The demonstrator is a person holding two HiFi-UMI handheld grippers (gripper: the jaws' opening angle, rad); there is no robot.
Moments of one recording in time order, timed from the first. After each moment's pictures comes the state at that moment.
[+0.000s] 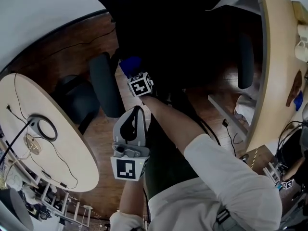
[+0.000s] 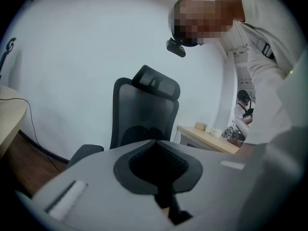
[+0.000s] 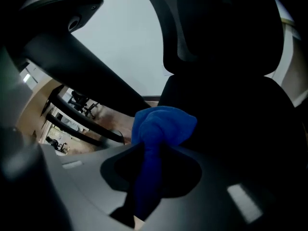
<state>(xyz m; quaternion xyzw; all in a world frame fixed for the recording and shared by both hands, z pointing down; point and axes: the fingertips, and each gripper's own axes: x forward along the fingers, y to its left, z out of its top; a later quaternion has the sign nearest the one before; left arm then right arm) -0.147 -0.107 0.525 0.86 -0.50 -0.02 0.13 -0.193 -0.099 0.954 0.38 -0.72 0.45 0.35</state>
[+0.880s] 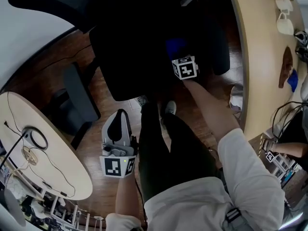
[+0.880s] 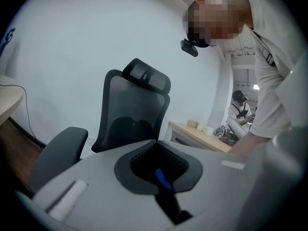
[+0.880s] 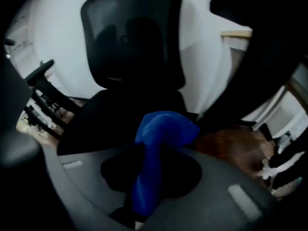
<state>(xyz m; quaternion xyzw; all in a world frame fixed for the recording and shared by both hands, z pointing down) -0.081 -0.056 0.553 0.86 -0.47 -0.02 0.17 0.164 -0.104 0.922 0.52 -0.67 0.40 0.36</state>
